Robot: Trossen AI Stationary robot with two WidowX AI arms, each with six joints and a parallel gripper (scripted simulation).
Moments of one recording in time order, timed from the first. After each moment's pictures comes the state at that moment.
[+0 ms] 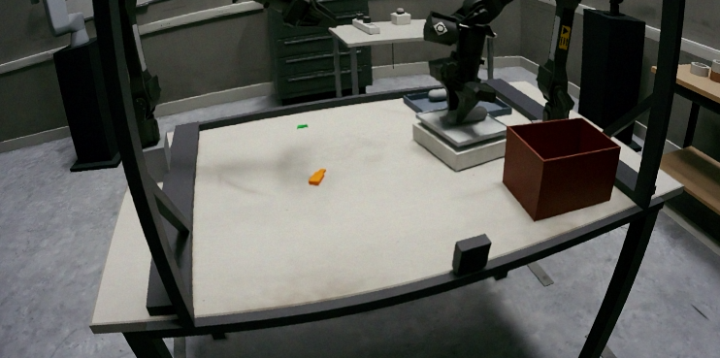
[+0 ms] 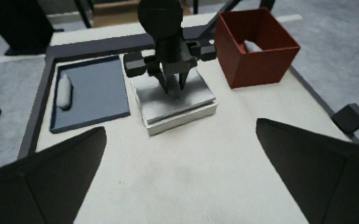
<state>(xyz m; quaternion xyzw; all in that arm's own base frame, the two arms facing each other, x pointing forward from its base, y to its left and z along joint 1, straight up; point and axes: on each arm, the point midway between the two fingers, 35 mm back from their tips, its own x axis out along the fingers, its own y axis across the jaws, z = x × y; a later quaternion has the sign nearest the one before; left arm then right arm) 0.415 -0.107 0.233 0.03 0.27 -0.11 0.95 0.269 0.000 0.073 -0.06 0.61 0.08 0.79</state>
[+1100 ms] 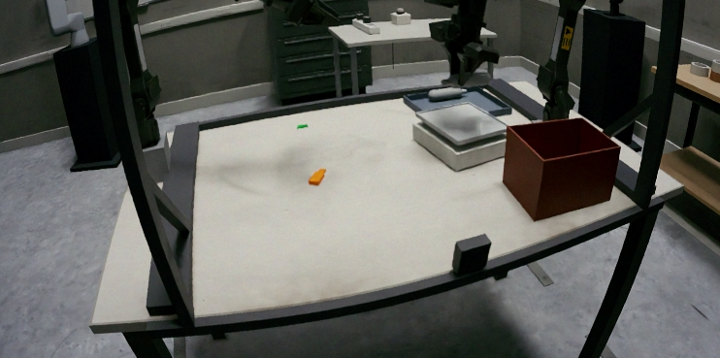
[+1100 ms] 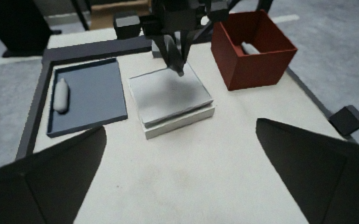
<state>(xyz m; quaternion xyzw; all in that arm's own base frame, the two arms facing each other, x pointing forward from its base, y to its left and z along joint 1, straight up) 0.419 -0.112 0.237 0.03 0.27 -0.12 0.95 0.268 0.013 0.160 -0.06 0.61 0.08 0.79</state>
